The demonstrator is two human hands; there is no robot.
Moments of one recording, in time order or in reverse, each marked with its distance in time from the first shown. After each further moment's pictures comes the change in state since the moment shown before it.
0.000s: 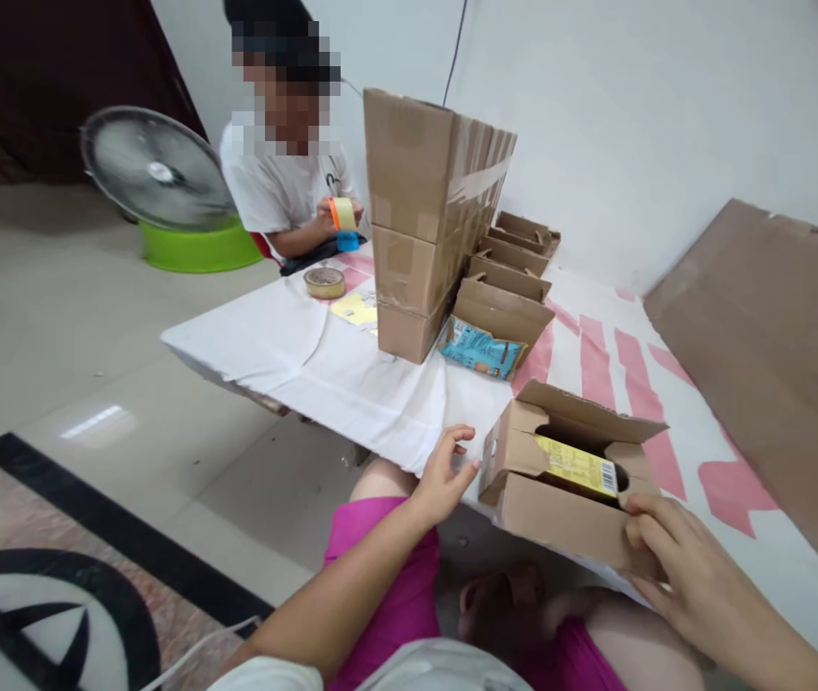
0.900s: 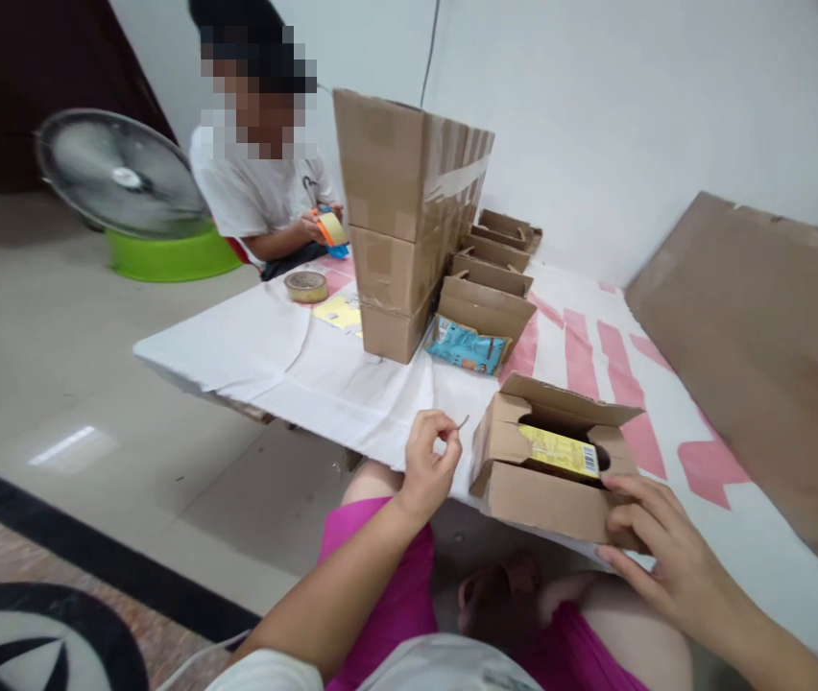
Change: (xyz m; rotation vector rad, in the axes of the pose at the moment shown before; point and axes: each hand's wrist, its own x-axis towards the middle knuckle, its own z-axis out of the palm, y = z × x) left_hand 0.020 0.046 -0.003 0.282 0.356 0.281; right_hand -0.004 -0.013 0.002 0.095 0.154 0.028
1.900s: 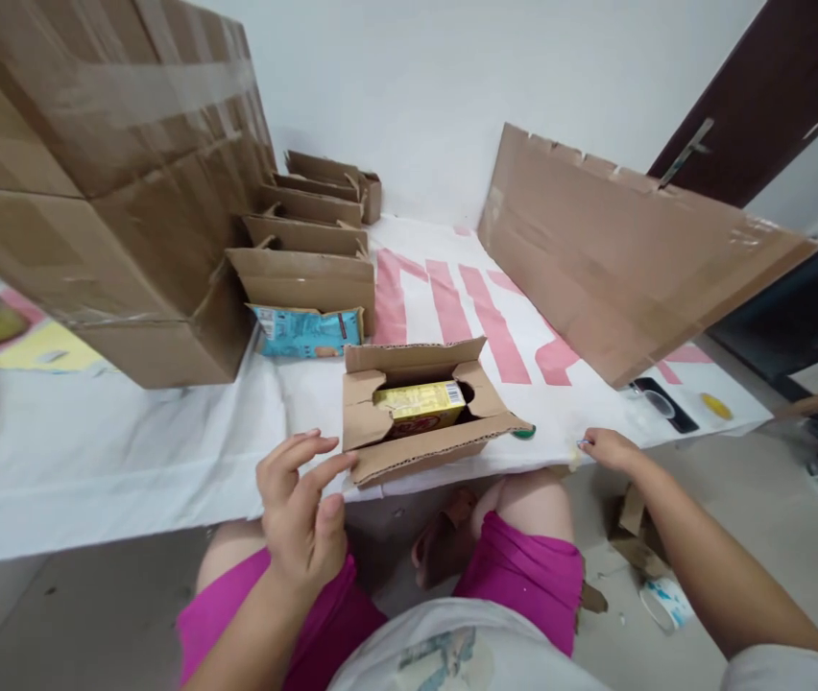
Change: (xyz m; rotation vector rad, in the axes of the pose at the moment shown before) left_hand -0.009 0.030 -0.001 -0.069 -0.202 0.307; right_hand -0.143 0.142 -0.001 -0.111 -0.457 1.263
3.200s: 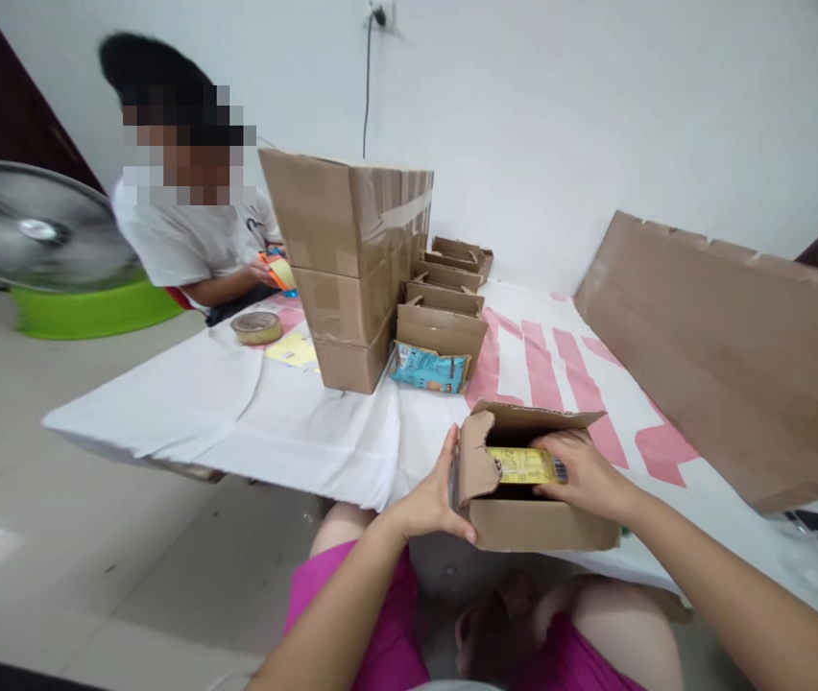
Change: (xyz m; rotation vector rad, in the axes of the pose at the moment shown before) left_hand -0.018 -0.065 0.028 -0.671 -0.652 -0.516; right_hand -0.047 -0.227 -0.048 0.024 0.313 -1.150
